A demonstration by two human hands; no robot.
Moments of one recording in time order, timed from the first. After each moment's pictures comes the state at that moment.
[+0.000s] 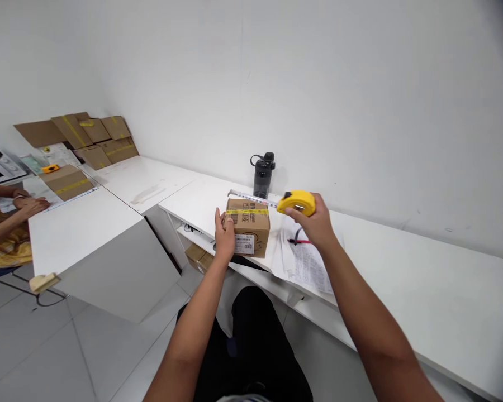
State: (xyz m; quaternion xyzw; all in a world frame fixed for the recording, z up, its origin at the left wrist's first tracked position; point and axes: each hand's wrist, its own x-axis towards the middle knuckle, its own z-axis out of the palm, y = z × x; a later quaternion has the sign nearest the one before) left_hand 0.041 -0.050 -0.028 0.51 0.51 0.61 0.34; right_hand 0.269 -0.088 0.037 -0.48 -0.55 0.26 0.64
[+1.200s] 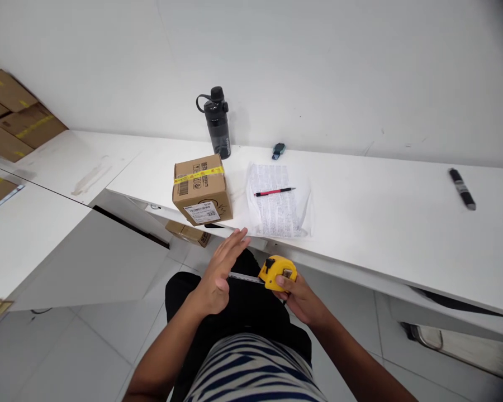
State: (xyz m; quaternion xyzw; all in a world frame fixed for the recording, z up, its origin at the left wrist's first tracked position) left_hand 0.061 -0.195 -0.015 0.84 0.22 0.30 0.39; right_hand 0.250 -0.282 -0.101 -0.40 -0.19 0.68 0.59
